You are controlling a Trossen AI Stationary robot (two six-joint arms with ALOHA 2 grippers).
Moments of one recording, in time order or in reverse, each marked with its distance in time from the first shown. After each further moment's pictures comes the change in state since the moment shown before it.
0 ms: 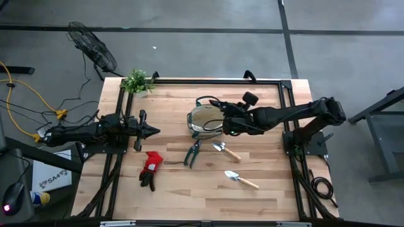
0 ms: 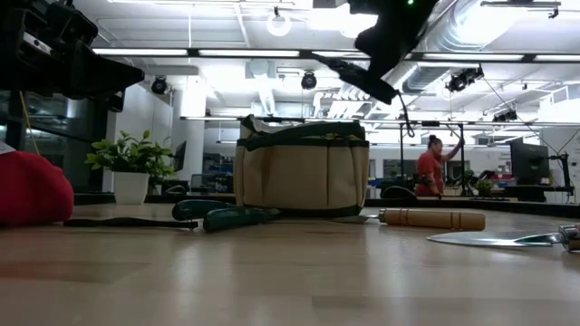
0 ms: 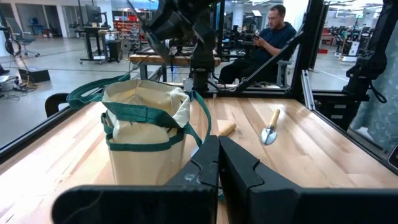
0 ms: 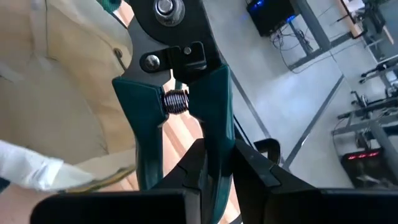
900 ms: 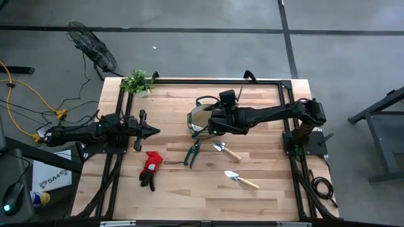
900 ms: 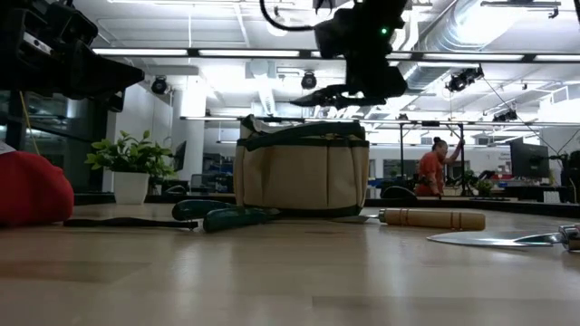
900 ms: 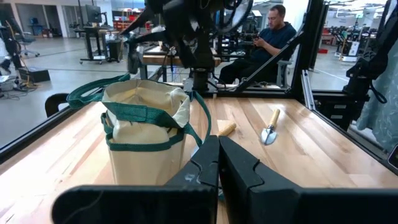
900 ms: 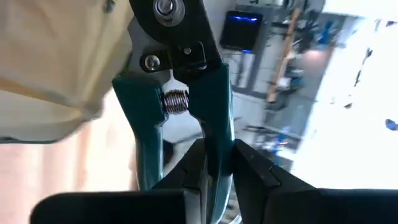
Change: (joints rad) left arm 0.000 0.000 0.000 0.000 0.000 0.000; right arm -0.046 0.236 0.180 -0.089 0.203 -0.734
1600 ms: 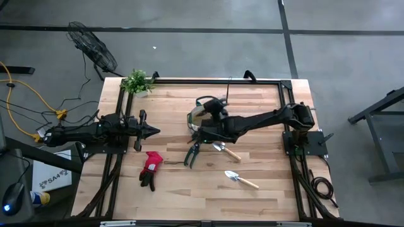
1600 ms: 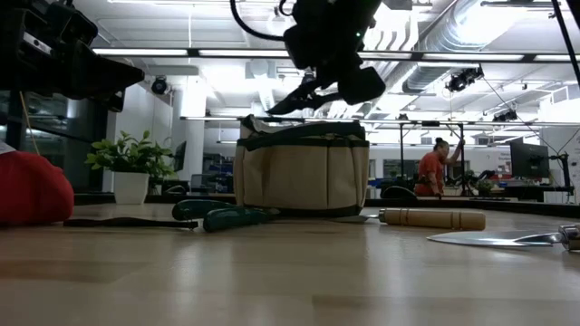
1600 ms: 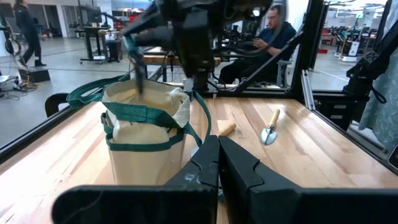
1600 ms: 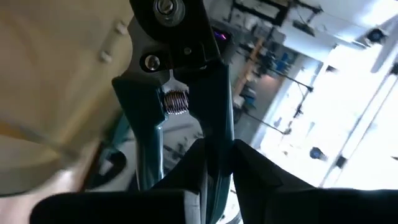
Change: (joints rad) left arm 0.000 0.000 0.000 0.000 0.000 0.000; right arm 0.063 0.139 0.102 0.130 0.119 -0.289
